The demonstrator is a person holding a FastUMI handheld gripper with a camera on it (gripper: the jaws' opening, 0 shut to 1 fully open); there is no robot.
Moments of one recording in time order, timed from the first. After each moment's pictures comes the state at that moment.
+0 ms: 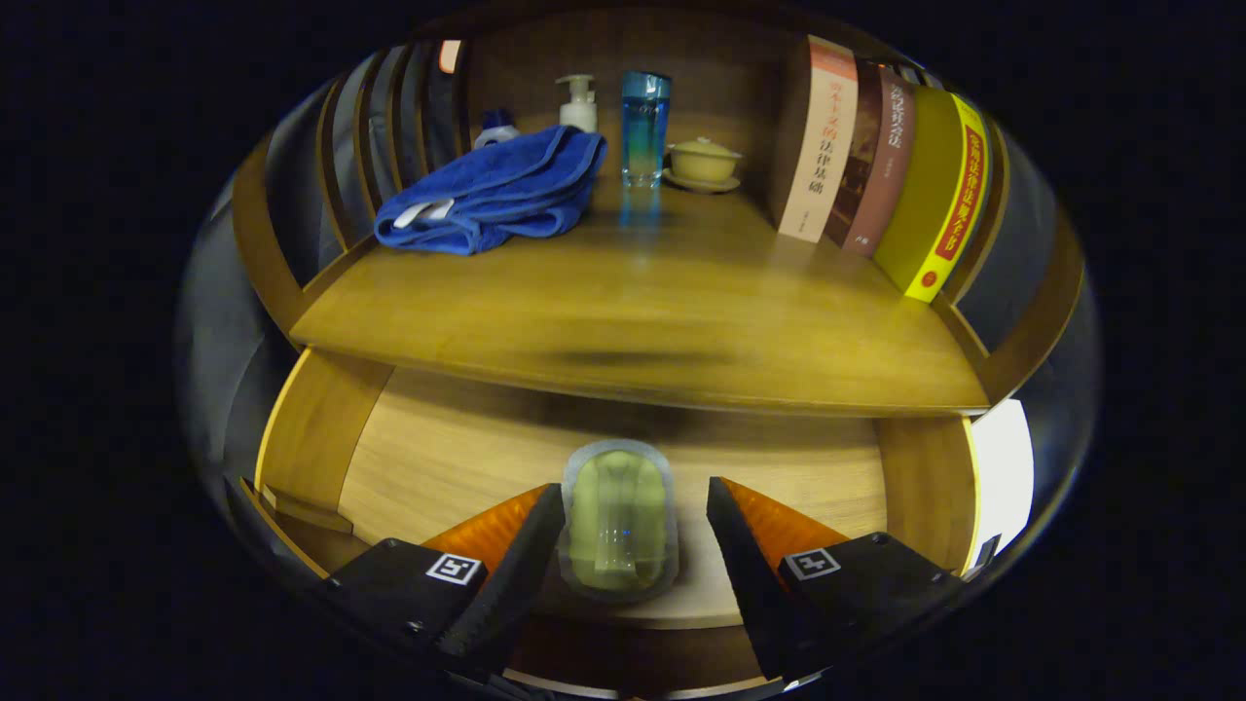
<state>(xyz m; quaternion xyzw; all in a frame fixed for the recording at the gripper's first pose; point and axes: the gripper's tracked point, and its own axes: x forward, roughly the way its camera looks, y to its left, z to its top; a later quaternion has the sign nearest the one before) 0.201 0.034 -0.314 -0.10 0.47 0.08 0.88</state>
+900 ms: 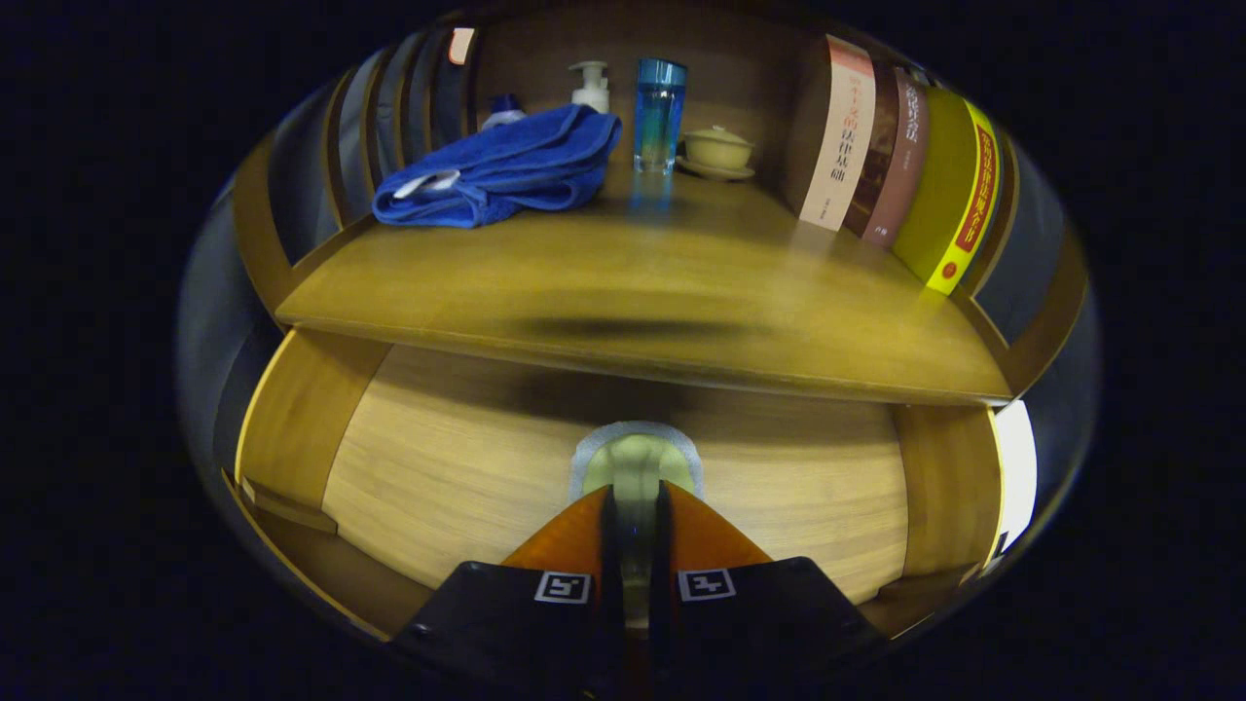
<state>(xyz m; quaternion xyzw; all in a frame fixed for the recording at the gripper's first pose) 0.206 0.043 -0.315 -0.10 0.44 0.07 0.89</state>
